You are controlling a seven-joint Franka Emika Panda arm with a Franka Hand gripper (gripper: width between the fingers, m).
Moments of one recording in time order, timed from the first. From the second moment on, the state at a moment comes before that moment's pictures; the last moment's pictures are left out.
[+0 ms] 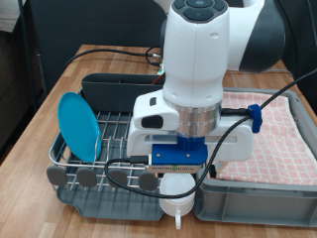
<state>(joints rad) 0.17 0.66 -0.23 -1.42 0.14 2.08 0.65</state>
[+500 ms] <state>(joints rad) 0.18 0.57 -0.25 -1.43 0.10 1.99 0.68</state>
